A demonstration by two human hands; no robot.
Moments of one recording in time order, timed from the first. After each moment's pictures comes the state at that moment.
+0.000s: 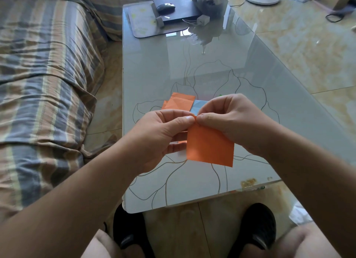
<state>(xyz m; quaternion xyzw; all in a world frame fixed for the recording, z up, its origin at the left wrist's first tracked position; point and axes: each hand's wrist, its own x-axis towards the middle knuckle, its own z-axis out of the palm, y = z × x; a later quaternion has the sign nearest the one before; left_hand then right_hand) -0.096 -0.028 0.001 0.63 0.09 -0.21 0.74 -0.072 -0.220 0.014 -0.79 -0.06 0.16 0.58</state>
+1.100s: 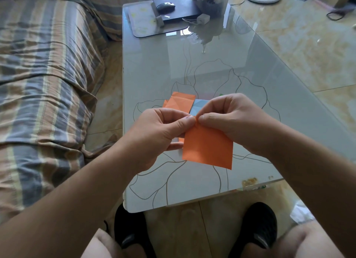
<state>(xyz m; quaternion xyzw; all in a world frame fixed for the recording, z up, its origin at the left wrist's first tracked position) -0.096 -0.022 0.000 0.71 0.06 -0.18 0.68 -0.073 -0.221 0.013 -0.79 -0.08 0.18 0.59</state>
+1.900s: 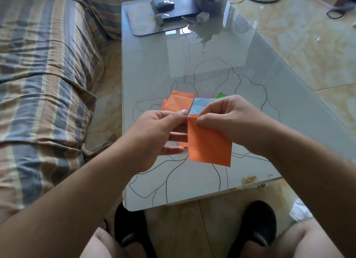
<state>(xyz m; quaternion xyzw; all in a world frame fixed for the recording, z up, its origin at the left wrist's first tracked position) -0.100 -0.024 0.008 0.72 0.10 -0.22 0.65 -0.073 -0.219 0.009 -0.81 -0.06 0.19 0.56</state>
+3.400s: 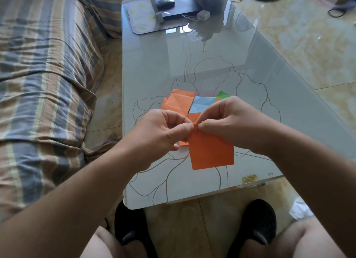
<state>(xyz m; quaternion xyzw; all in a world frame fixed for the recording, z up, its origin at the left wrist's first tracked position) -0.101 -0.016 -0.003 0.80 0.01 -0.19 0.57 -0.074 -0.221 0.011 -0.84 -0.12 0.21 0.48</state>
